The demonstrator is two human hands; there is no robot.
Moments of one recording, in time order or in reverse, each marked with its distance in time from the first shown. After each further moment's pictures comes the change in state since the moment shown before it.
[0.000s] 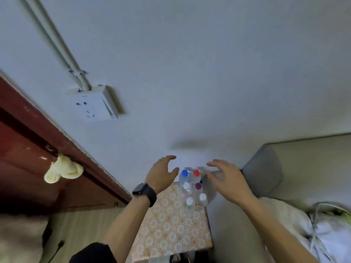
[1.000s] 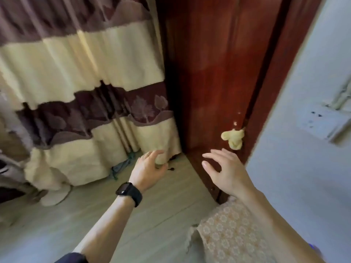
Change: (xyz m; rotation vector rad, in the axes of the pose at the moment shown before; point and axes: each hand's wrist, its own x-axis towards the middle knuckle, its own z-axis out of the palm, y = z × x) left_hand -0.401 -0.106 -0.101 -0.007 0.922 -0.819; right_hand -0.091 -0.279 0.130 -0.031 -0.495 -1.106
